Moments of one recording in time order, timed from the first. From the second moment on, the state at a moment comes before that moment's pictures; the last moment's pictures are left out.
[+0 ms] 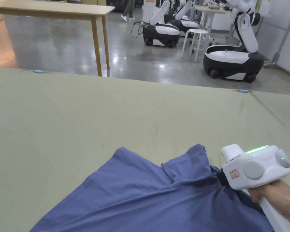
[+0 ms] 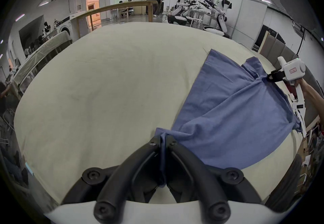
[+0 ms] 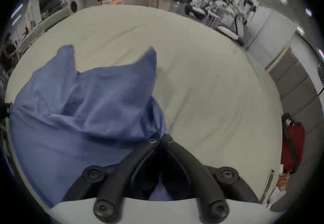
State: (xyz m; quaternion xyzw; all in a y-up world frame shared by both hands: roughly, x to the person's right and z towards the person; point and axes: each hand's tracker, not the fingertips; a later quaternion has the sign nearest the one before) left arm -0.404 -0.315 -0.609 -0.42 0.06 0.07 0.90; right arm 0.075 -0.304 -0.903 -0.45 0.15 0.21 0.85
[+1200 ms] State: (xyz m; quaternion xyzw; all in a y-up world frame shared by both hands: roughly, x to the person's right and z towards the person) left arm -0.350 0.022 -0.671 -0.19 0.05 0.03 0.98; right arm 0.200 0.043 -0.701 -0.13 0.07 0.04 0.99
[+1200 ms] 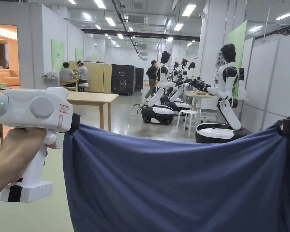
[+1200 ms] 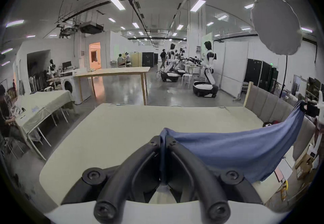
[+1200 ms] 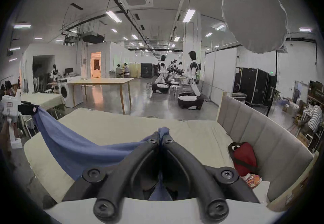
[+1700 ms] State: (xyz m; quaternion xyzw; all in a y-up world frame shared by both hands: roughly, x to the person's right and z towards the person) left arm -0.357 0.053 -0.746 -0.19 0.10 -0.01 0.98; right arm 0.173 0.069 -0.791 -0.13 0.05 0.06 0.99
